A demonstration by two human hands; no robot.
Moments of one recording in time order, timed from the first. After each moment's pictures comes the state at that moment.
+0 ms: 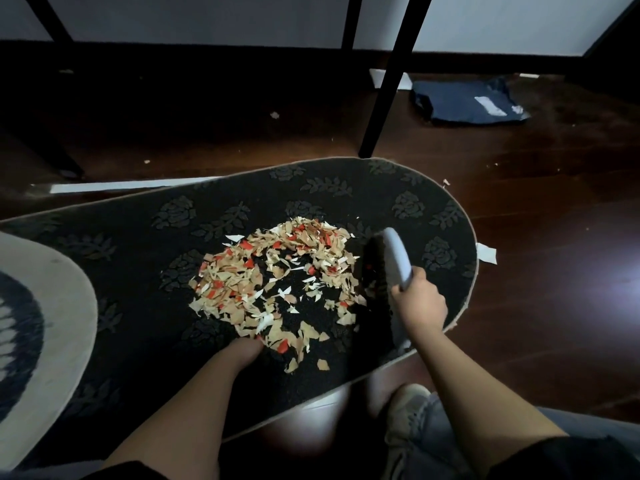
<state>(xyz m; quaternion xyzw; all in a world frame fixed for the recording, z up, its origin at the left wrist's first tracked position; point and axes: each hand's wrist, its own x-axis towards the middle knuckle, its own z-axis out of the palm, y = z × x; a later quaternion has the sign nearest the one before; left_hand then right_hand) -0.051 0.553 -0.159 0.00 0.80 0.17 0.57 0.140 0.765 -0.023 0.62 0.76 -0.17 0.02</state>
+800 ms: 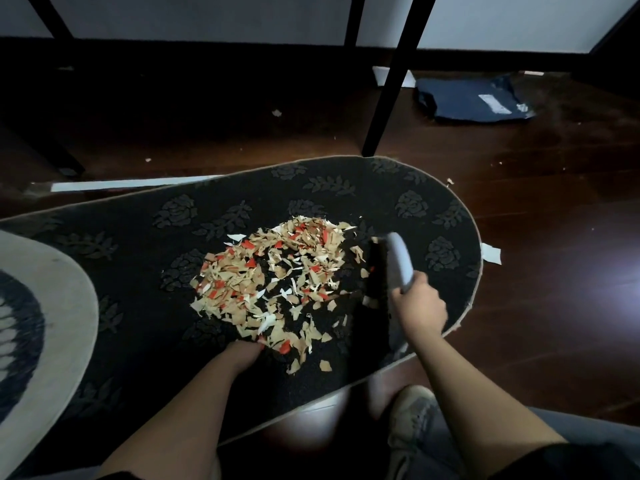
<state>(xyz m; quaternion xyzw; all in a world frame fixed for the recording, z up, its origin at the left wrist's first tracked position) -0.050 0.551 -0.164 0.03 0.82 0.17 0.54 0.136 0.761 -0.032 0.65 0.74 -0.19 0.02</state>
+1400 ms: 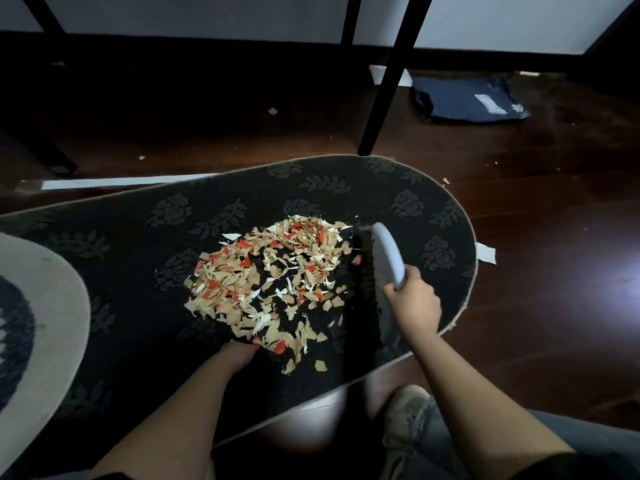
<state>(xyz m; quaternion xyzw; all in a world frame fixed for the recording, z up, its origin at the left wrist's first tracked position) -0.049 0.551 -0.164 0.05 0.83 0.17 0.52 0.134 0.762 -0.028 0.62 0.76 -0.20 -0.01</state>
